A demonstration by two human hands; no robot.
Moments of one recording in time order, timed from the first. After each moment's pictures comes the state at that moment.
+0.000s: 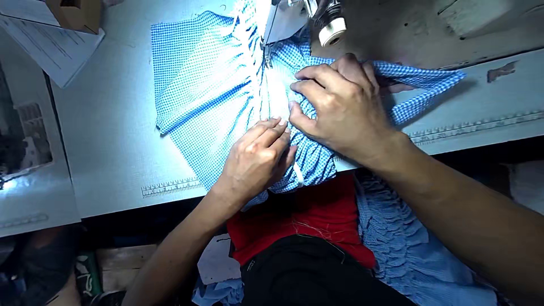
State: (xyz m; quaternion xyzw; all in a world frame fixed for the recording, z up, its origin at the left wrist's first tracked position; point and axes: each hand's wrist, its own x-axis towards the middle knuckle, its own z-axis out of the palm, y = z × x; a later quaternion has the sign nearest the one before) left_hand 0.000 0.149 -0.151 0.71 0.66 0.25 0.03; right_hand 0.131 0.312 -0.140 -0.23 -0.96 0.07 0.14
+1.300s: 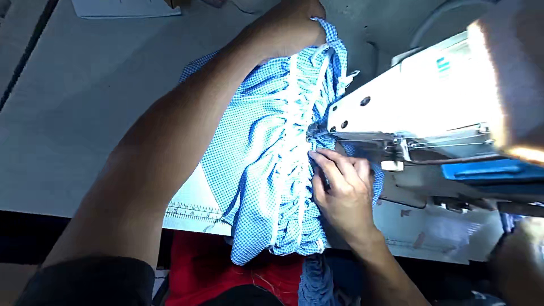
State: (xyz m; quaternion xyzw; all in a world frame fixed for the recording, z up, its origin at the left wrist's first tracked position) left_hand -0.229 0.308 -0.095 0.55 0.67 0.43 0.25; right_hand 0.103 0.304 -0.125 -0.20 -0.97 -0.03 0.11
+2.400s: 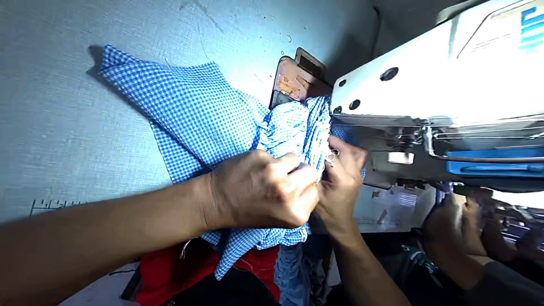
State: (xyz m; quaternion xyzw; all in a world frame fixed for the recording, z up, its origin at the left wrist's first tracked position) left_hand -0.061 0.160 -0.146 0.73 0.52 0.43 -0.09; right_hand 0.110 0.303 -0.135 -0.22 -0.95 0.10 0.21
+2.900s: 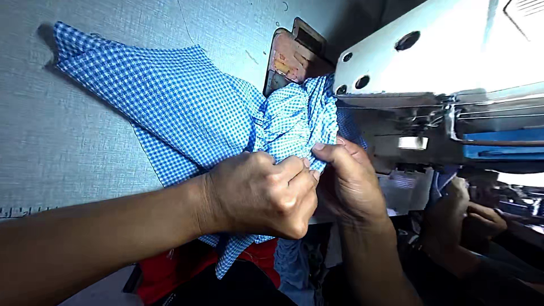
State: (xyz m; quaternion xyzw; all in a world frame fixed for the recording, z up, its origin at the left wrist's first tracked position) left_hand -0.047 0.159 -0.152 0.74 0.51 0.42 -0.11; right_hand 0.092 0.294 -0.100 -0.40 -0.64 0.64 0.12
